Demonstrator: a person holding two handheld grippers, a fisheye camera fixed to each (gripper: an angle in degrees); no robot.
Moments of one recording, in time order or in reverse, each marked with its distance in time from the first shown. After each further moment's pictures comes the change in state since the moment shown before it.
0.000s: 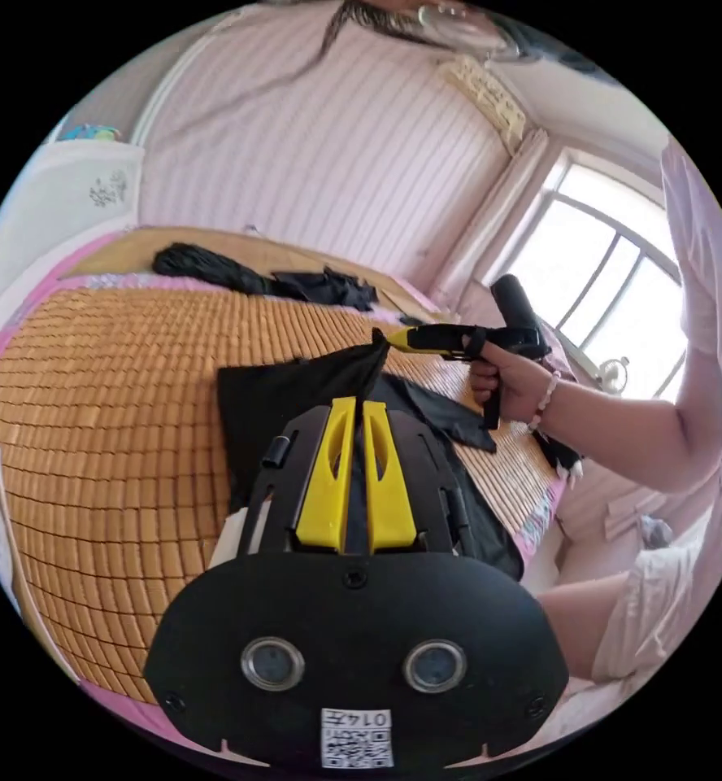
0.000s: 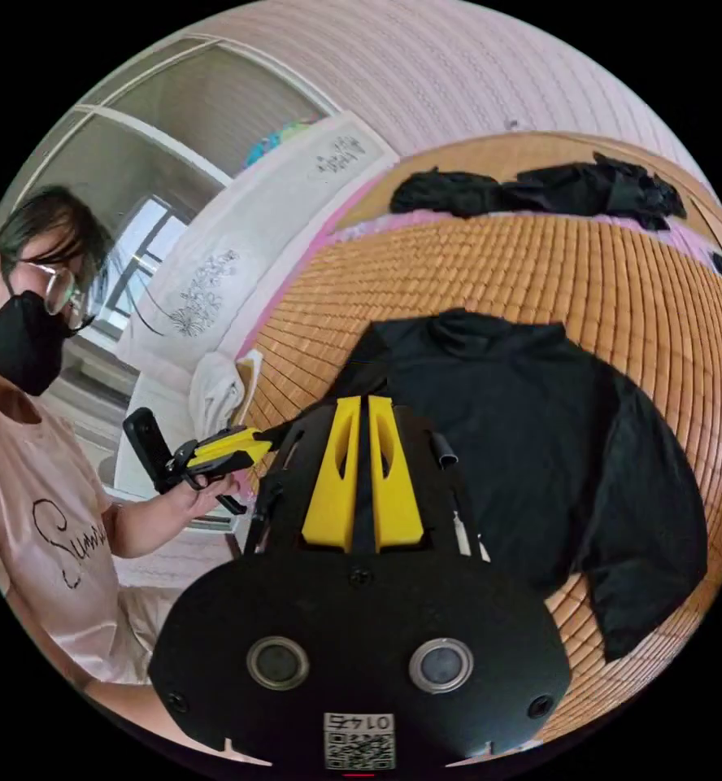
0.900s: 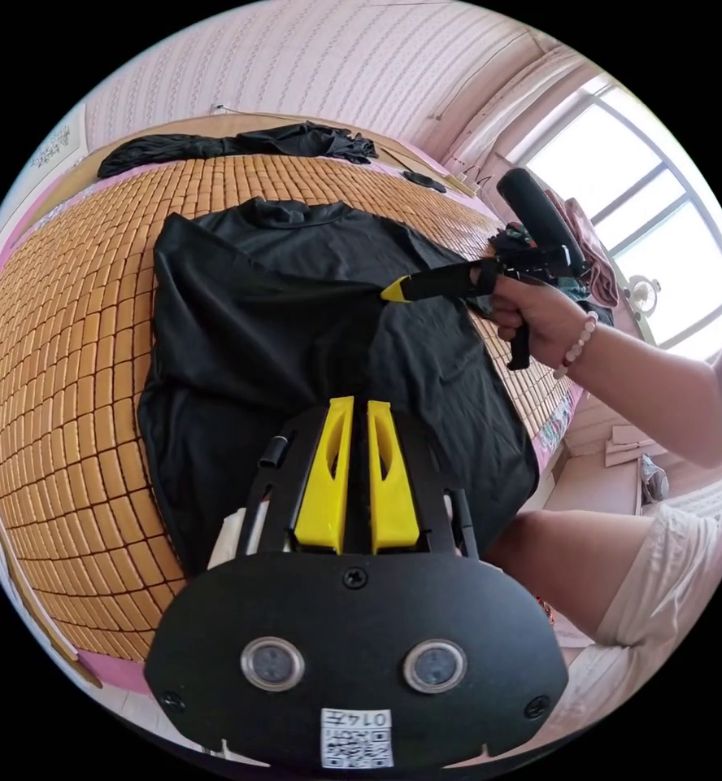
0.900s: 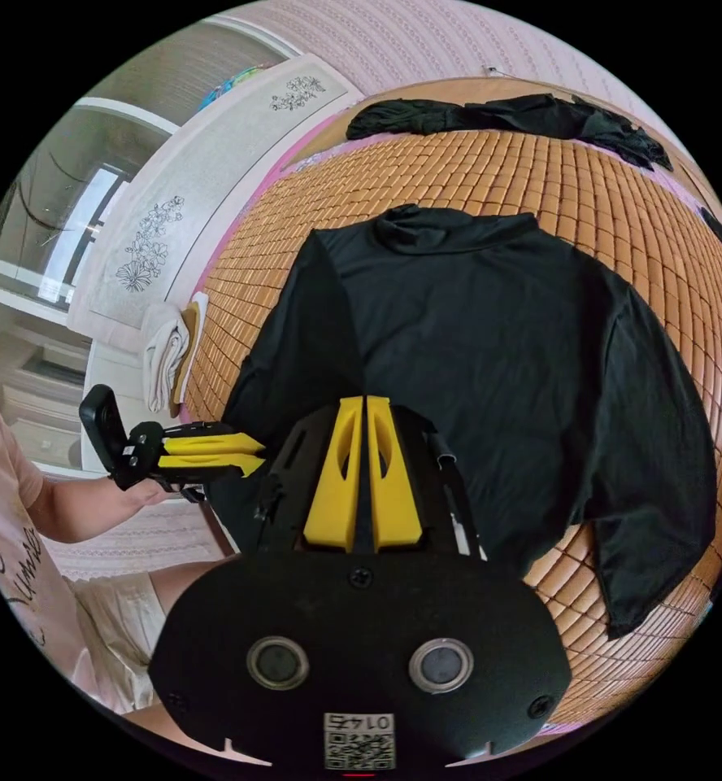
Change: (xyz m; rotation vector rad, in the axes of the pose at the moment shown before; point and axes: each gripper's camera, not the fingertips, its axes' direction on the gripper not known) left arm 0.052 0.051 0.244 -0.402 -0.035 0.017; right arm 0.028 0.075 -0.062 -0.147 0.128 0.010
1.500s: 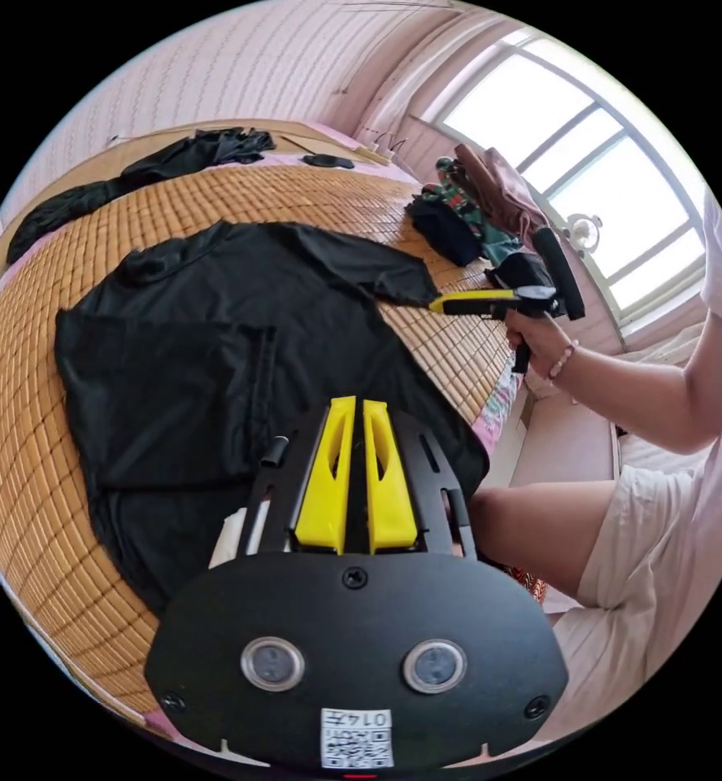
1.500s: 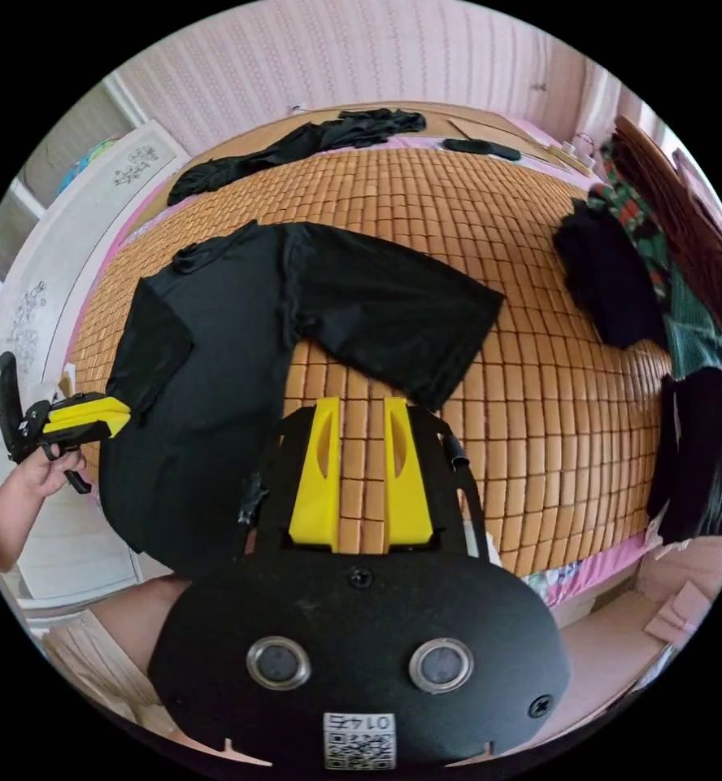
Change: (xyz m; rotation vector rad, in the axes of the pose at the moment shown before) left arm 0.082 -0.075 0.099 -0.087 0.144 0.246; right arm 0.071 0.206 -0.149 0.155 0.457 0.420
